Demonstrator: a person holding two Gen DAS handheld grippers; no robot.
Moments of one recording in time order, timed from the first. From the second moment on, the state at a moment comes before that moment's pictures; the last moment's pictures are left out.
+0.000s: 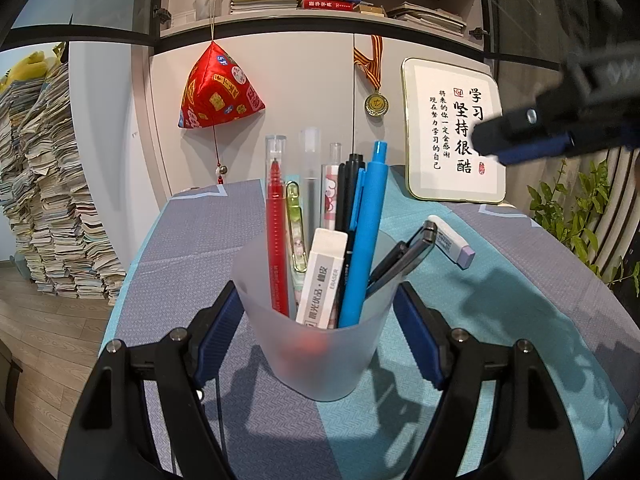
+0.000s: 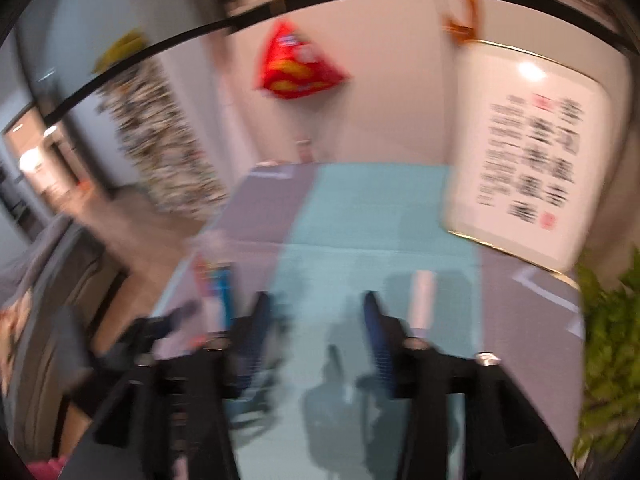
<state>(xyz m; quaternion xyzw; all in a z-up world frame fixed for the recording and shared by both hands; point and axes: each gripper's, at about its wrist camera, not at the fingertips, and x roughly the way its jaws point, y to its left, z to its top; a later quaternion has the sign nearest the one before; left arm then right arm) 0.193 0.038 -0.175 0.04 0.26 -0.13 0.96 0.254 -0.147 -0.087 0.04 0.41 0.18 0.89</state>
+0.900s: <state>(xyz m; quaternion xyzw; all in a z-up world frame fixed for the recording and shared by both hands) 0.194 0.038 -0.173 0.04 0.26 -0.13 0.96 0.295 -0.206 -0.182 0.11 0.48 0.07 0.87</state>
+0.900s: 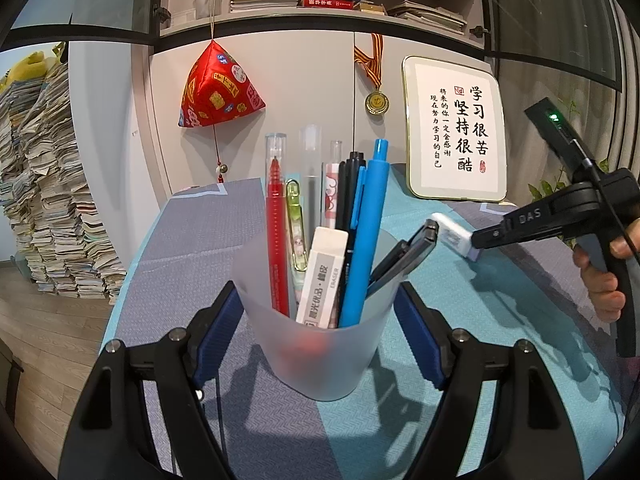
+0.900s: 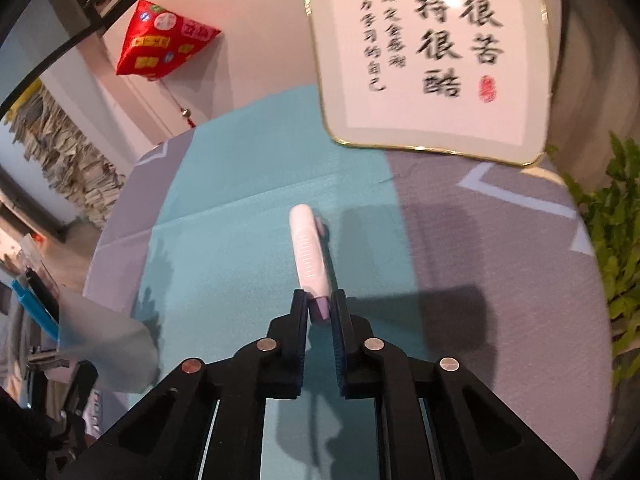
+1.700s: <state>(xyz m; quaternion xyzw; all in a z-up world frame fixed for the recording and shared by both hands) 0.193 0.040 -0.172 0.04 0.26 -0.12 0.96 0.240 -0.213 -0.164 0.07 0.46 0.05 0.88</state>
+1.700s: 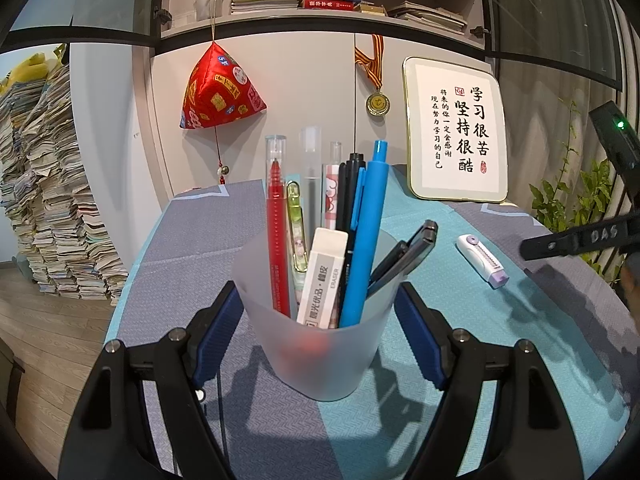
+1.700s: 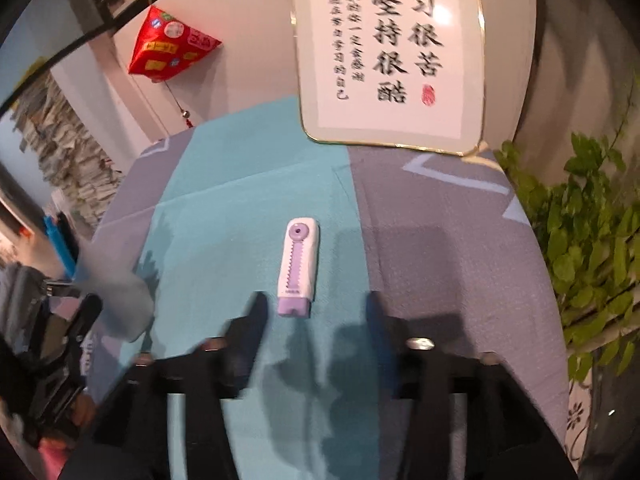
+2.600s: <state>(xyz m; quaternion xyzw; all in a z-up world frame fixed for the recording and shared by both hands) 0.193 0.041 -0.171 0.05 0.26 -0.12 0.96 0.239 -0.182 -0.175 0.00 0.45 0.03 0.89</state>
